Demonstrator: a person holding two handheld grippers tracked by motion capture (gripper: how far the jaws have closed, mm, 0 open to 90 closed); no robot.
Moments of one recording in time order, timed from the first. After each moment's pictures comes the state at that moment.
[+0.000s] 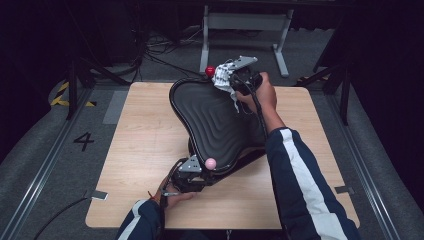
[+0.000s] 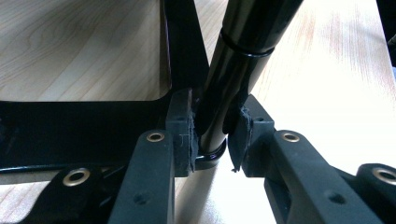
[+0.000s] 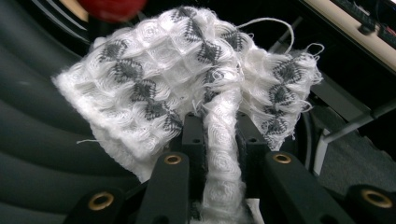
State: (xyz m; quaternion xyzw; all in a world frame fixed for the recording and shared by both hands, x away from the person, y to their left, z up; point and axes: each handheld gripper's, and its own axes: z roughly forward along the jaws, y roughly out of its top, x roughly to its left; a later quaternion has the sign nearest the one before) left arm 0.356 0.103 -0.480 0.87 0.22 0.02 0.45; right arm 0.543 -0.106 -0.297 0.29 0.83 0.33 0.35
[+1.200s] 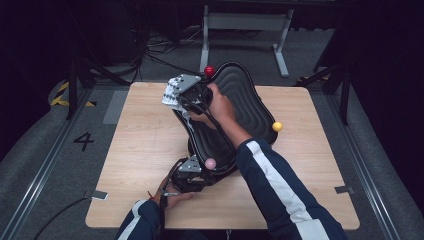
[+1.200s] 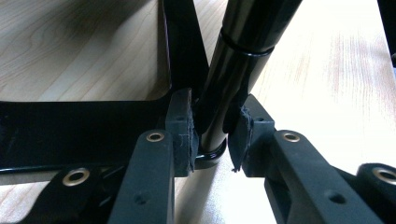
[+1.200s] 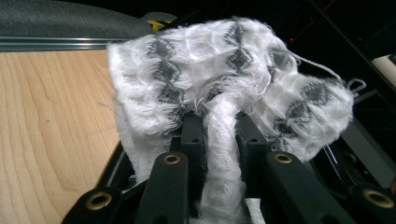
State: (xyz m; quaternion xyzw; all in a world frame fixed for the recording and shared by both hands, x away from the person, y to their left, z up) left arm 0.356 0.104 -0.480 0.87 0.22 0.02 0.45; right arm 0.481 0.015 -0.295 0.14 0.87 0.36 0.31
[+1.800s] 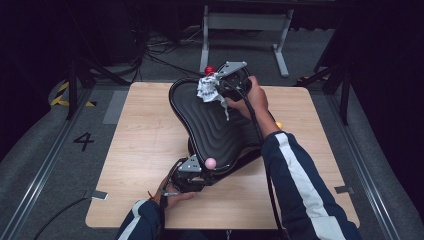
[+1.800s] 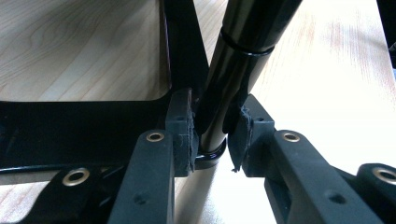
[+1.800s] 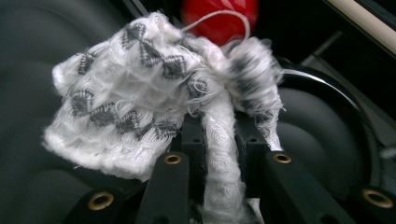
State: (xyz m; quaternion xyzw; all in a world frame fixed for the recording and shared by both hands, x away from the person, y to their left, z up) left arm 0.356 0.104 -0.480 0.87 0.22 0.02 0.45; right arm 0.529 -0.087 -0.297 0.25 0.85 0.35 0.31
